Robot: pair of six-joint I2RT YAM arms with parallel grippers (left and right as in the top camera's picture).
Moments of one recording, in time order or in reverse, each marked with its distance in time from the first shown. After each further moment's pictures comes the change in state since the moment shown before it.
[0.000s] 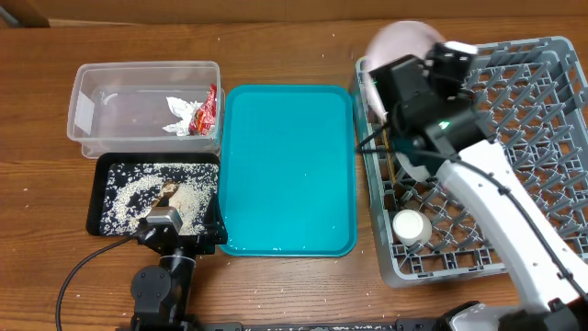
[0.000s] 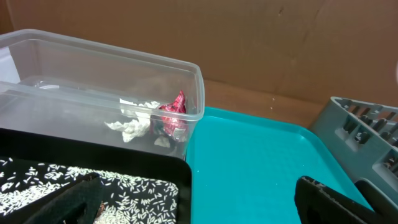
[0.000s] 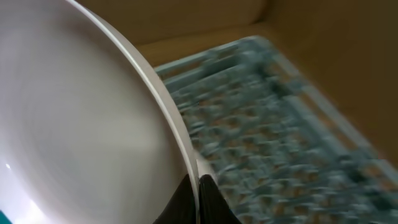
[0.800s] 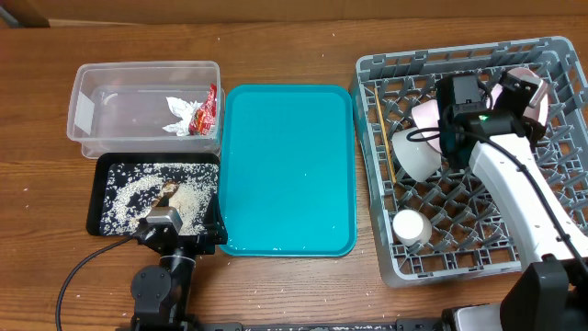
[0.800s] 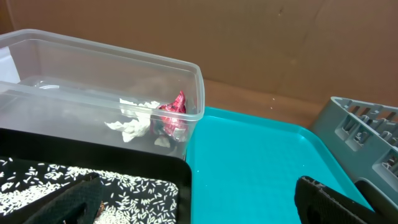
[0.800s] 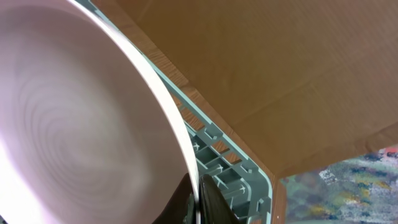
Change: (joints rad) left arm 0.000 0.000 0.000 0.000 0.000 0.000; right arm -0.312 0.035 -0.265 0.070 0.304 -0.068
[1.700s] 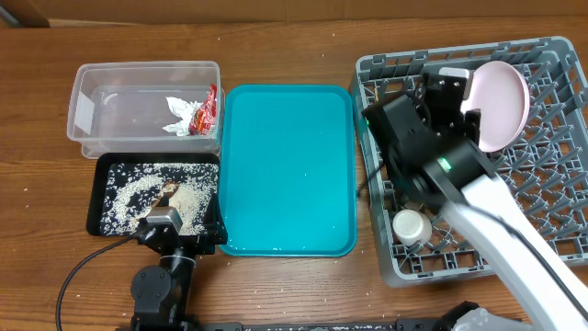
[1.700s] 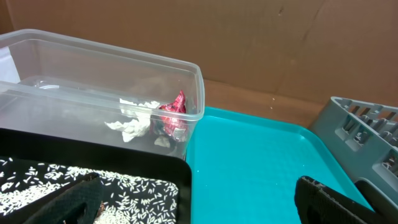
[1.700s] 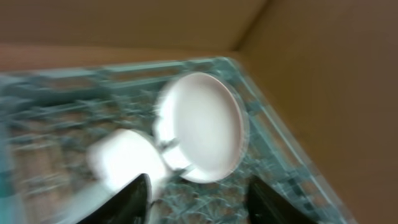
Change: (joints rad) left arm 0.000 0.000 0.000 0.000 0.000 0.000; right arm 0.483 -0.248 0.154 -0.126 -0.238 -0.033
